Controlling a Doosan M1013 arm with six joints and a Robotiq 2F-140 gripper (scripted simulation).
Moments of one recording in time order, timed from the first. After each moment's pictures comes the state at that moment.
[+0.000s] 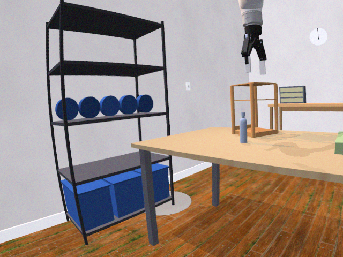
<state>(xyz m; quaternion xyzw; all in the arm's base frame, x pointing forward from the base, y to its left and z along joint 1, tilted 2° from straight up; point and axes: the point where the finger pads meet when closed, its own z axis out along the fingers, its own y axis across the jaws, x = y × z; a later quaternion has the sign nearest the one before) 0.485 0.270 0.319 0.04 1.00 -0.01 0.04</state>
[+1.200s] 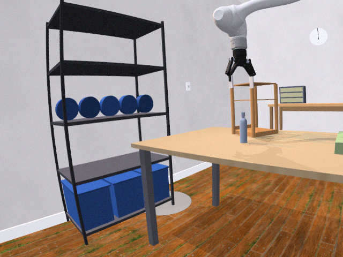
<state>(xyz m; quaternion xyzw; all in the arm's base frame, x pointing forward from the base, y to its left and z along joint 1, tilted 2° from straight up) 0.636 0.102 0.275 0.21 0.98 0.01 0.02</state>
